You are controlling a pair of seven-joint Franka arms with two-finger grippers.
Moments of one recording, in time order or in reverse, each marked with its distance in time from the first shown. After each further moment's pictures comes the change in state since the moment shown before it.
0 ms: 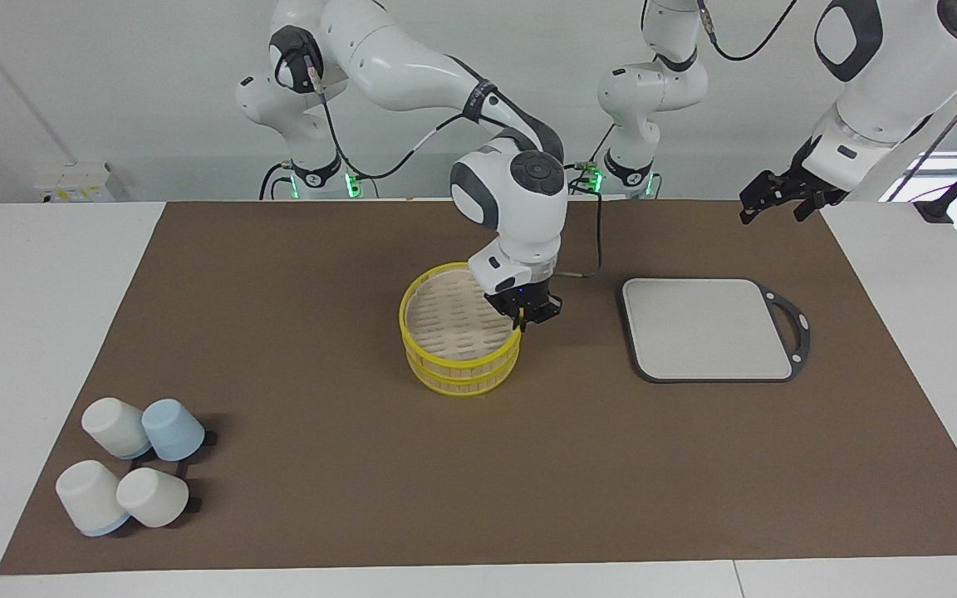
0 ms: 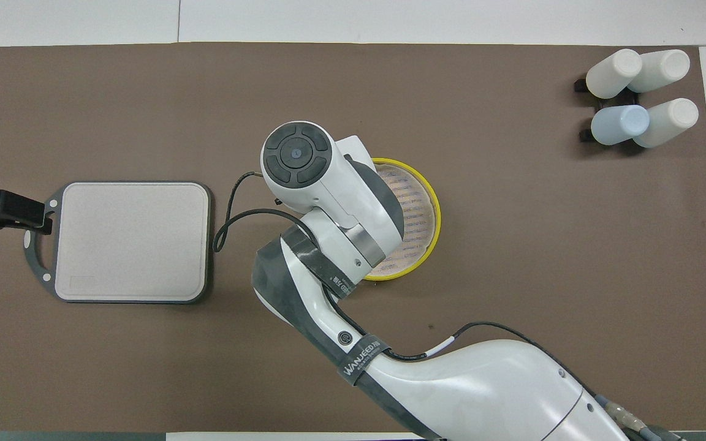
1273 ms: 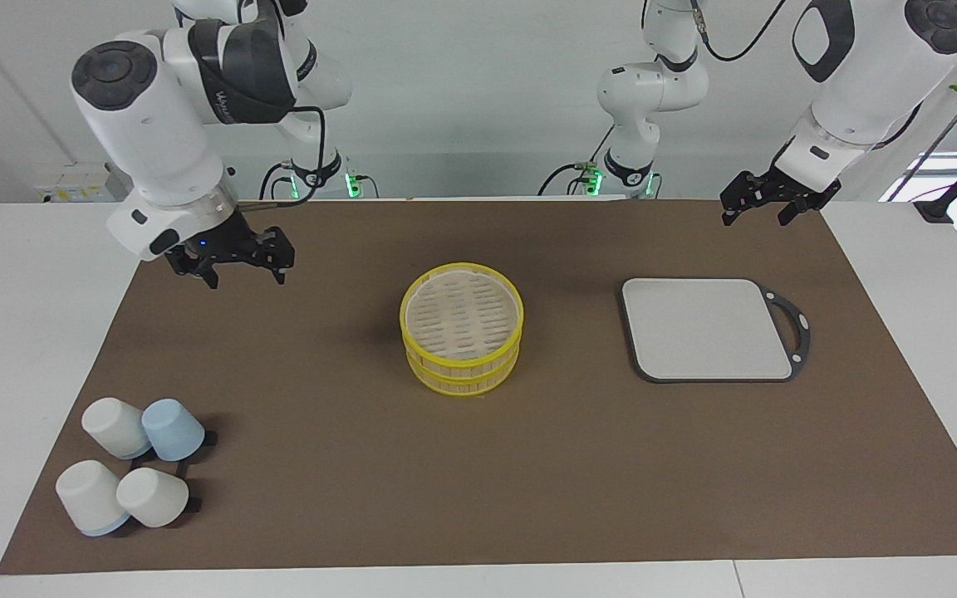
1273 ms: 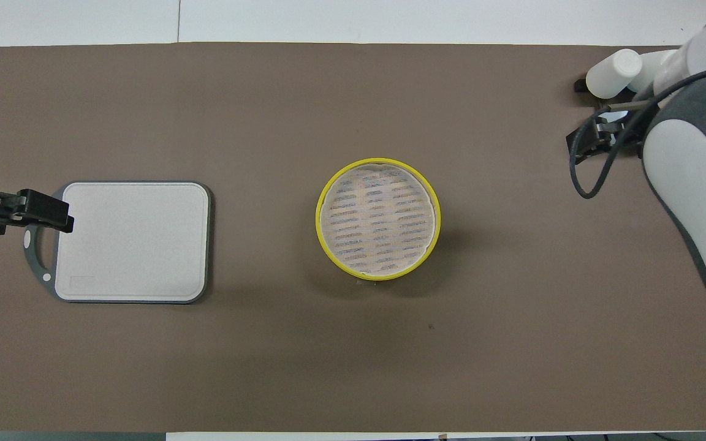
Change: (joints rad) left arm -0.050 0.001 -0.003 -0.002 0.002 0.019 0.003; right arm -0.604 -0.431 -0.011 -0.176 0.010 -0.383 -0.979
